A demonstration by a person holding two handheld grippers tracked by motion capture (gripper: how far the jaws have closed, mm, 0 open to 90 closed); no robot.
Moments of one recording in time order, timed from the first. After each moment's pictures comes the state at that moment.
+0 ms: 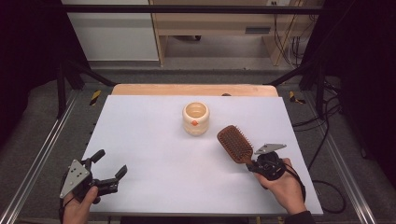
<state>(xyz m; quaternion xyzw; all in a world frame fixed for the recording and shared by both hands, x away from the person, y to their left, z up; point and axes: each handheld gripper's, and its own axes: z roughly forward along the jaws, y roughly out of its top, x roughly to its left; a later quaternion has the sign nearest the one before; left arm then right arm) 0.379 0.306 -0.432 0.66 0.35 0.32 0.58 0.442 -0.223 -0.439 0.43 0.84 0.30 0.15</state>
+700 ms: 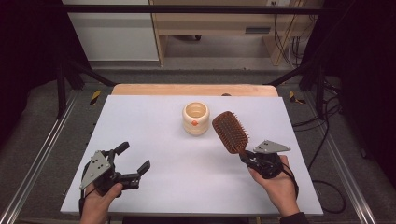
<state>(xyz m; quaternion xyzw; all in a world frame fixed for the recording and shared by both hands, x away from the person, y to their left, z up) 0.387 0.244 -0.399 0.67 0.31 0.28 0.62 0.433 -0.206 -0.418 0.40 0.80 0.40 0.21</state>
